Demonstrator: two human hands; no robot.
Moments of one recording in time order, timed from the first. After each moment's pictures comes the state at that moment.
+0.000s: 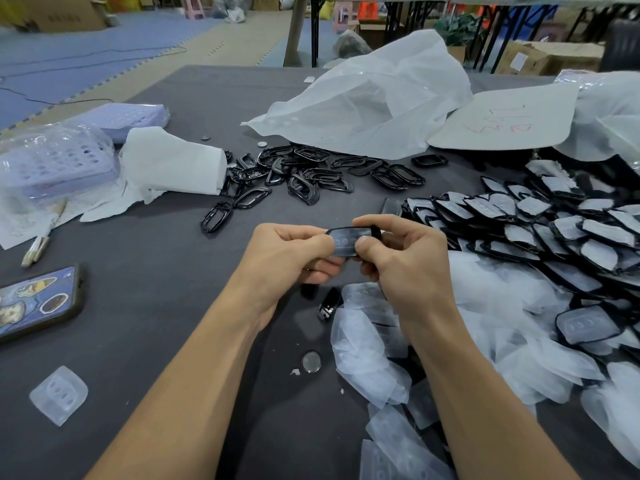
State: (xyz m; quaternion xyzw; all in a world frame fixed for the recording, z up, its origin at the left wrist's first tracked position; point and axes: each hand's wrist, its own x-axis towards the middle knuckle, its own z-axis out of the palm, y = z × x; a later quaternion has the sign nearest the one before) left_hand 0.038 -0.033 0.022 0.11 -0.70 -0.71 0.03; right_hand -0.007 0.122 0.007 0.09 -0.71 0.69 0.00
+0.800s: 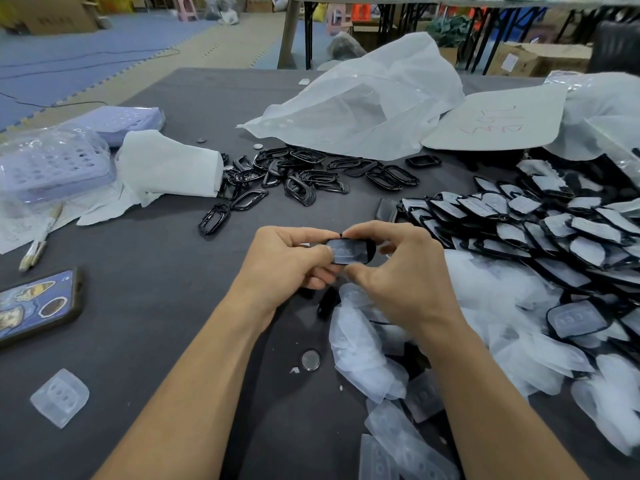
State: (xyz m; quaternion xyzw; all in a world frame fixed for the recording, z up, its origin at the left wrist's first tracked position) left_hand 0.034 -0.033 0.015 0.14 -0.71 -0.69 0.03; right_hand -0.001 0.134 0.015 0.19 -0.87 0.45 0.07
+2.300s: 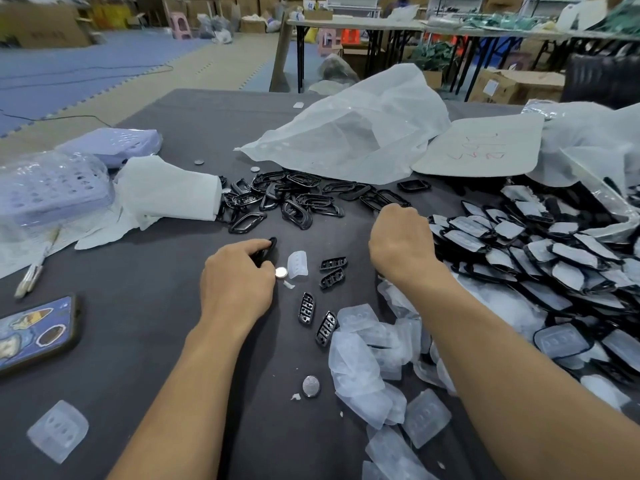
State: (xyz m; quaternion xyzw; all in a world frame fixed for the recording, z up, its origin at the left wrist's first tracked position) left_hand 0.021 -0.079 -0.005 0.28 -0.88 -0.34 0.18; right_hand -0.076 0.104 0.045 0.02 -0.98 0.20 0.03
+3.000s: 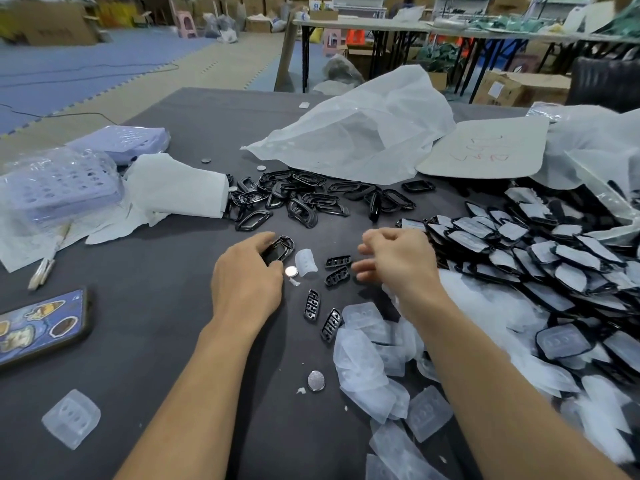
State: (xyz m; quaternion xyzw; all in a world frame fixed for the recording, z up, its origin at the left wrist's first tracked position) left_hand 0.024 -0.073 -0.003 0.27 -0.87 -0.37 0.19; right_hand -0.039 0.112 0.029 -0.04 -0.77 0.63 -0.07
